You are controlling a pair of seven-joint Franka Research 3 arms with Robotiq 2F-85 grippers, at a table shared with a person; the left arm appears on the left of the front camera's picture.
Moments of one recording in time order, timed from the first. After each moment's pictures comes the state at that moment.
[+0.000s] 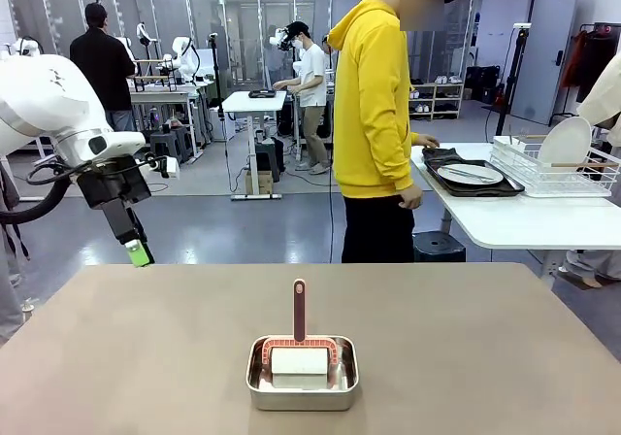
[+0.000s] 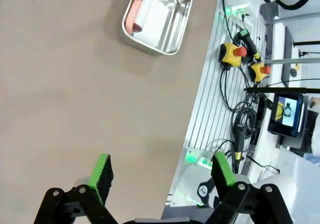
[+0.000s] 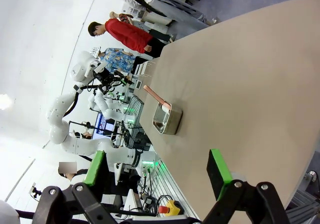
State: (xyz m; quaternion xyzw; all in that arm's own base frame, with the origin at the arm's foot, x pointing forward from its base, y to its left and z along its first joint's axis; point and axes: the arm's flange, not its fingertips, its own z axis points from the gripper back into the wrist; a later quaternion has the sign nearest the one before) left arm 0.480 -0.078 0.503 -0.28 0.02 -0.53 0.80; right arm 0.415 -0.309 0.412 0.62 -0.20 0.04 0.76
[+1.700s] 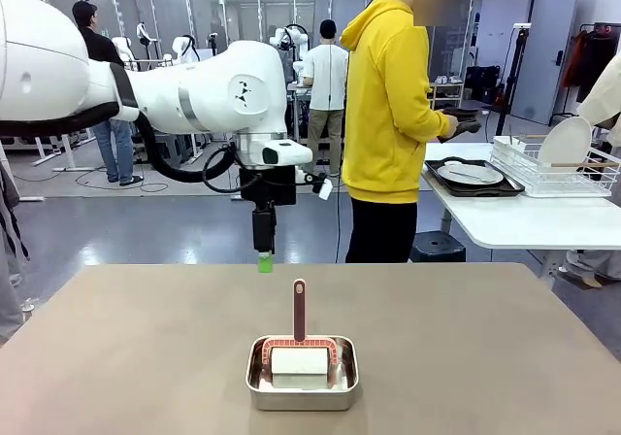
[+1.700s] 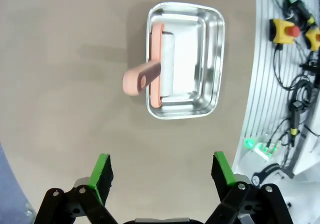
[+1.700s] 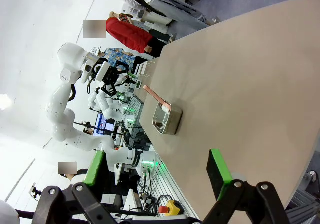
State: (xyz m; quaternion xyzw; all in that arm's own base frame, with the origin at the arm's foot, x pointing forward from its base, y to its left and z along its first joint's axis) left arm 0.501 -0.334 0.506 -0.08 0.05 -0.69 0.72; right arm 0.415 -0.309 0.412 0.62 -0.20 0.04 0.76
